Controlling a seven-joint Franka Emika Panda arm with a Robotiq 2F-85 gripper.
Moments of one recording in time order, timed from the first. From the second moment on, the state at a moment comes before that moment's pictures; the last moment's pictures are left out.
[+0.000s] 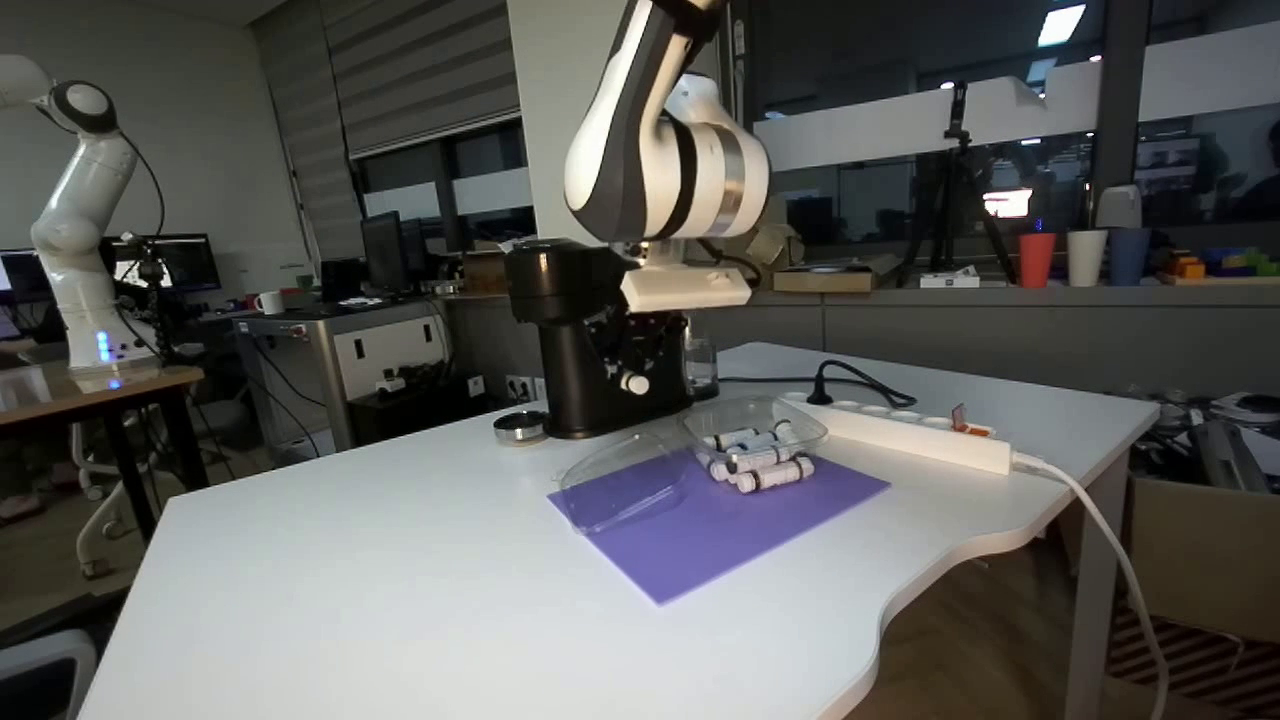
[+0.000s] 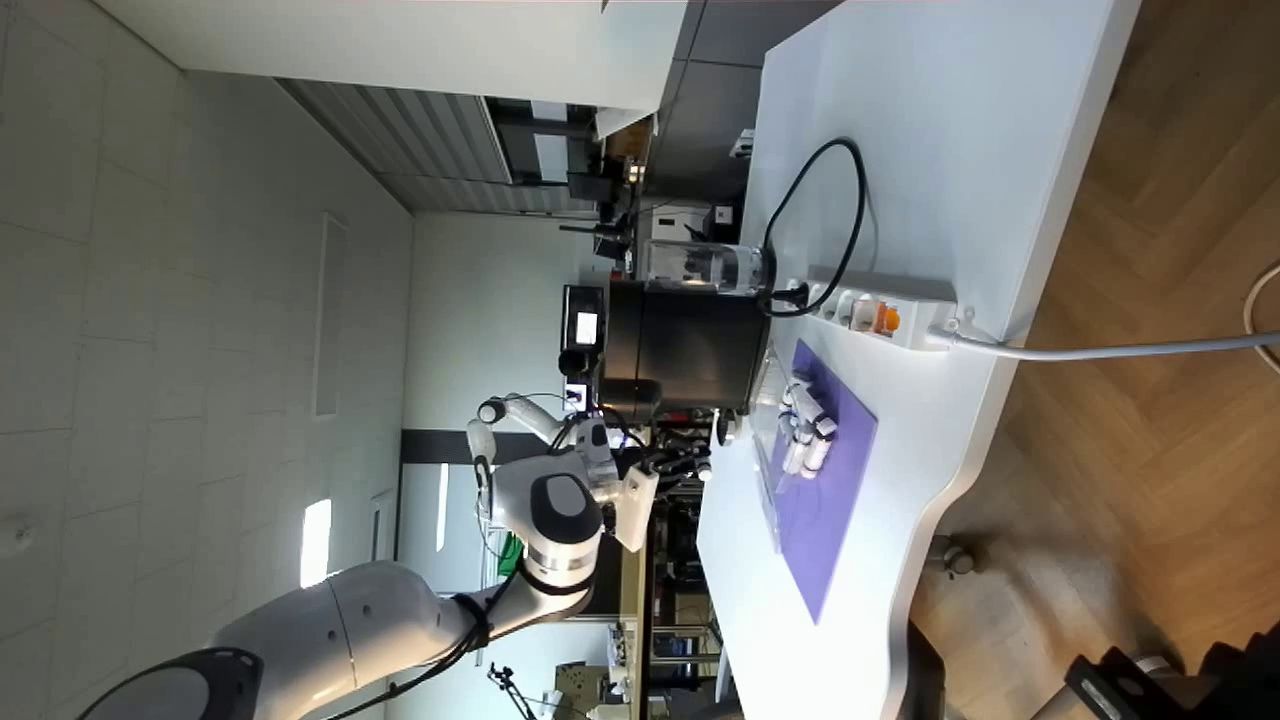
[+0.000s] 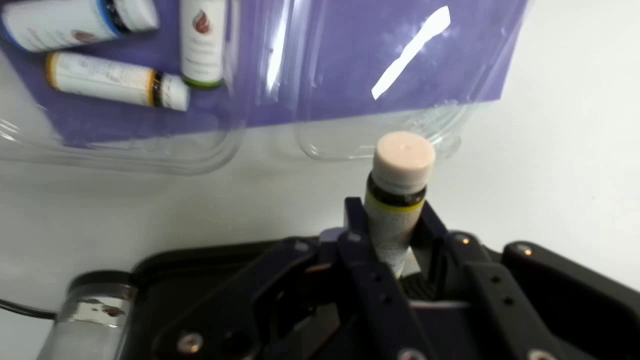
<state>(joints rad) -0.04 0.66 0.09 -1.86 0.05 2.91 0.00</state>
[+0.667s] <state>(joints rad) 0.07 0.56 -0.16 -2.01 -0.06 2.91 0.12</state>
